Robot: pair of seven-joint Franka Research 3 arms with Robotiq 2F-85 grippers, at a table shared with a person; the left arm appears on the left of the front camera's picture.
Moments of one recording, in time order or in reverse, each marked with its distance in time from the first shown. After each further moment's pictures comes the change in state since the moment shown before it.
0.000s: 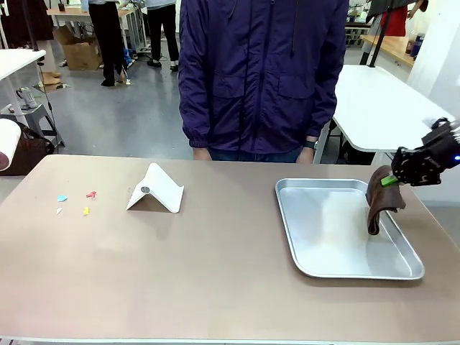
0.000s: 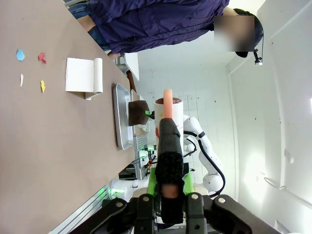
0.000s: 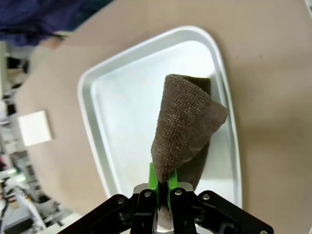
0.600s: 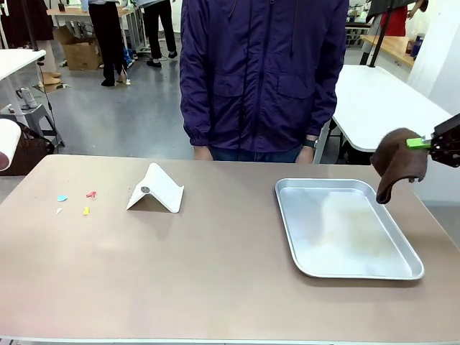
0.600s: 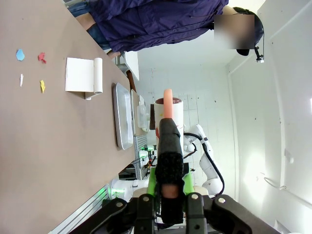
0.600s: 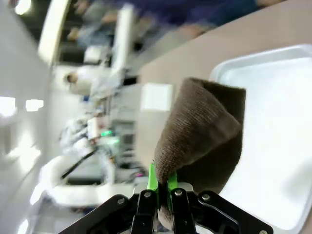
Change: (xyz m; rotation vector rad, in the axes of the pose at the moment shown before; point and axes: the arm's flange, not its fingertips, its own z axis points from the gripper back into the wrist) left arm 0.000 0.000 0.000 0.000 0.000 0.000; right arm -0.036 -0.020 0.073 0.692 -0.013 0.146
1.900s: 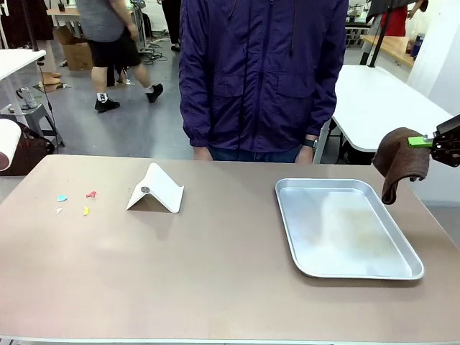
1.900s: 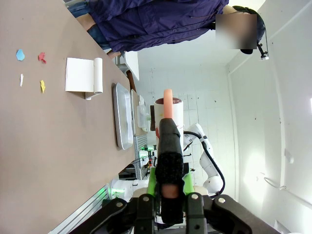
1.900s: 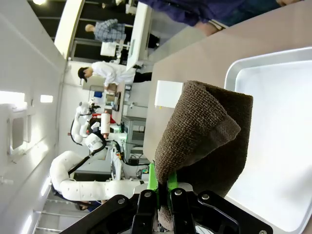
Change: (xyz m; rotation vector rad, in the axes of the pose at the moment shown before) left arm 0.000 0.000 0.000 0.000 0.000 0.000; right arm 0.004 -0.003 0.001 0.005 0.007 -0.001
